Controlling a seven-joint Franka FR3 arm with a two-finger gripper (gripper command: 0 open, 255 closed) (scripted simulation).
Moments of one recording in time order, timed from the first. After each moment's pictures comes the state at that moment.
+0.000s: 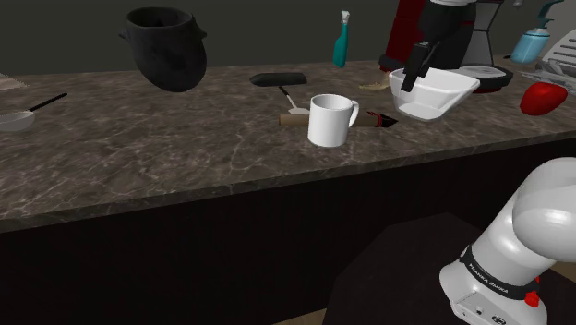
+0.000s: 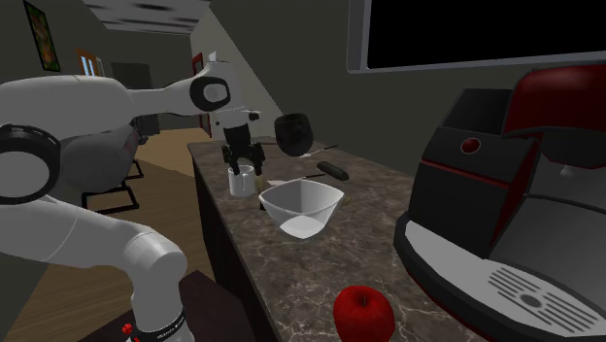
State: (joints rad) arm 0.00 -0.81 0.02 -2.34 -0.11 1.65 -0.13
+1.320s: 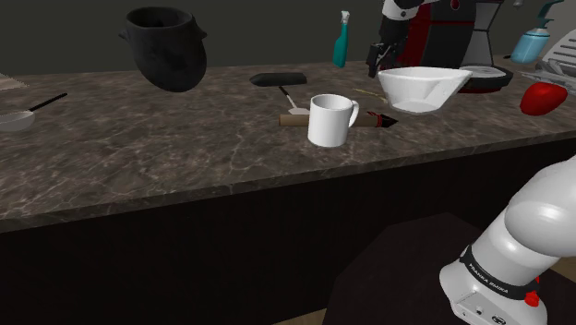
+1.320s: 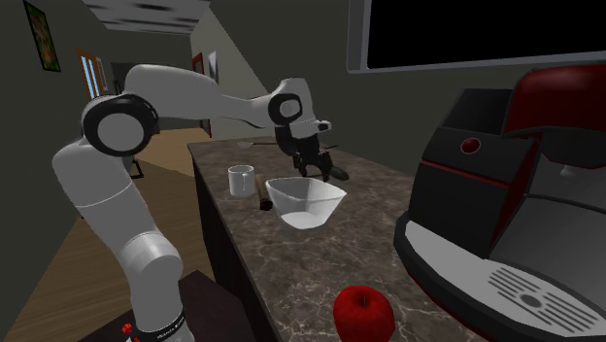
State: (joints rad) arm -0.13 -0.26 -0.14 -2.03 -0.18 1.95 -0.15
